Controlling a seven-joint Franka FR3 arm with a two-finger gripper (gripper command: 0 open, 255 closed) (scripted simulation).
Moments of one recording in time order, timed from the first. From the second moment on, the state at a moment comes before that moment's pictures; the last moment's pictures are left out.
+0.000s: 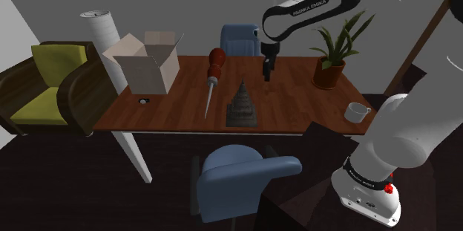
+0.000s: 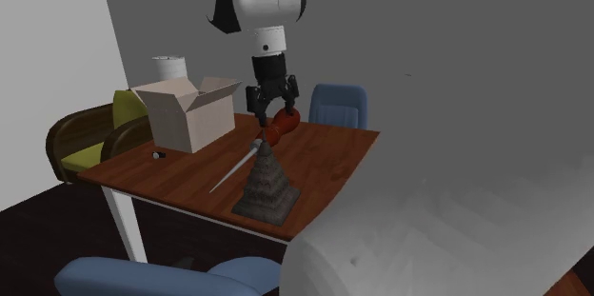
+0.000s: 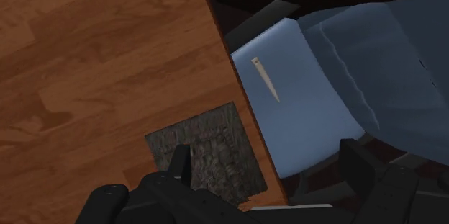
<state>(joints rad) 0.03 -0.20 -0.16 -2.27 -0.15 2.01 -0.39</state>
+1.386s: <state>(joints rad) -0.02 0.57 -0.13 -1.69 -0.02 2.16 -0.77</state>
